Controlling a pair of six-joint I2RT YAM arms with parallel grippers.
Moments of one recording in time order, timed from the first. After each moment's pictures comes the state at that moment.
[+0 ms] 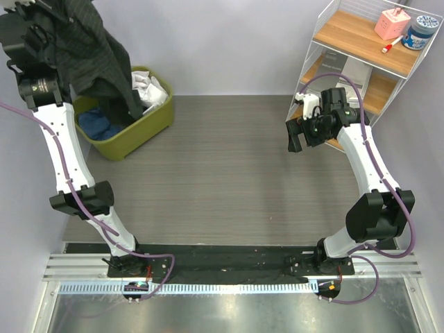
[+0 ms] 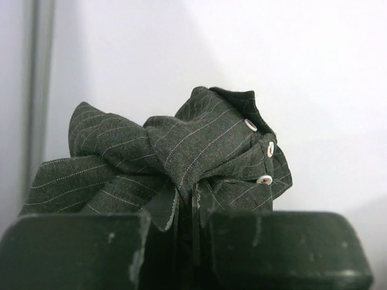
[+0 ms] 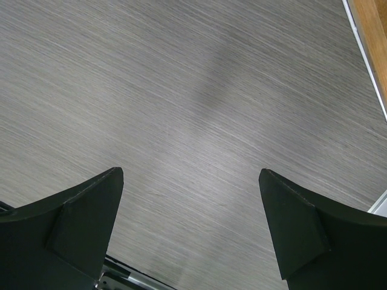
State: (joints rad) left arm 0.27 1.83 2.49 -0.22 0.19 -0.40; right arm 0.05 1.53 1.50 -0.97 -0.29 -0.30
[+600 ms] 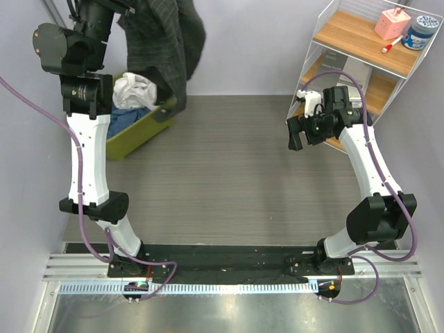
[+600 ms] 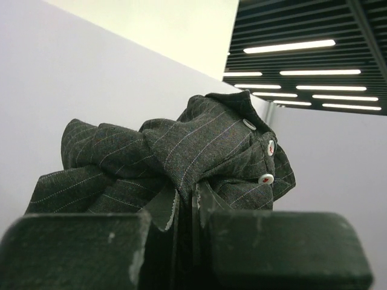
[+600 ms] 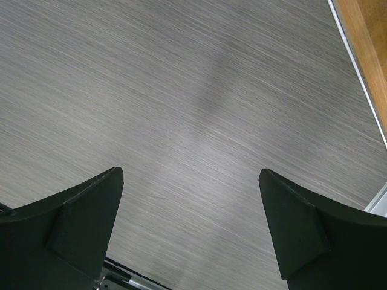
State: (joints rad) left arm -0.18 1.77 2.56 0.05 0.25 -0.56; right arm 0.05 1.52 1.52 -0.96 -0.29 -0.29
